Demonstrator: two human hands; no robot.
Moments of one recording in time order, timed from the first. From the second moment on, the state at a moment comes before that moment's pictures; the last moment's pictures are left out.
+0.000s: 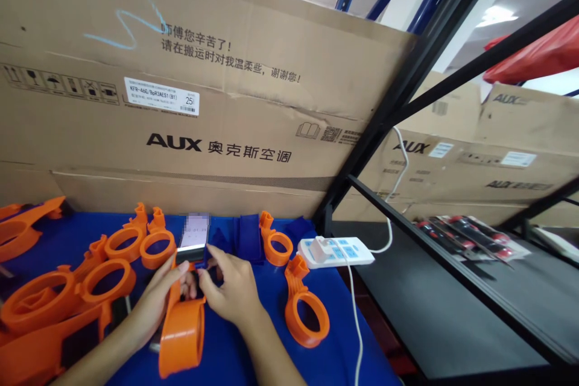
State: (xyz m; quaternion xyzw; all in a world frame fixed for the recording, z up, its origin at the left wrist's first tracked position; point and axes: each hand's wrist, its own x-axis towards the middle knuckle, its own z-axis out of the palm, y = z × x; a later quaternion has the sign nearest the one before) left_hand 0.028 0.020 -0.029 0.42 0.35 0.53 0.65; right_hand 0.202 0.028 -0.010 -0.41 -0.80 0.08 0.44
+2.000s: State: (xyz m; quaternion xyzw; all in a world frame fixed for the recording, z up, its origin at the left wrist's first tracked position) left_hand 0.026 0.010 -0.010 0.37 0.37 0.50 0.69; right_hand 0.201 0.025 -0.016 -0.37 -0.82 0.03 0.44
